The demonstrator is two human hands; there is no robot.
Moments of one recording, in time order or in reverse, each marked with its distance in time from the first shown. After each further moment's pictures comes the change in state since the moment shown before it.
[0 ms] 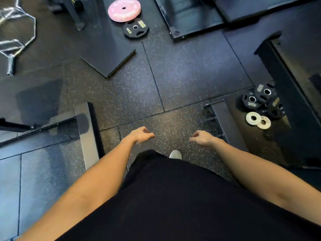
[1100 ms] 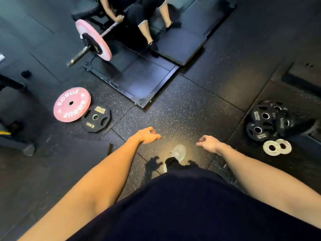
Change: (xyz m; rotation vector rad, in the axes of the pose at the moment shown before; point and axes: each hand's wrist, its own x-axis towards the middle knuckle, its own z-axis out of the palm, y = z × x) left_hand 0.463 0.468 -0.433 0.561 -0.213 0.412; right_hand 0.377 -0.205 -0.435 0.561 0.302 0.273
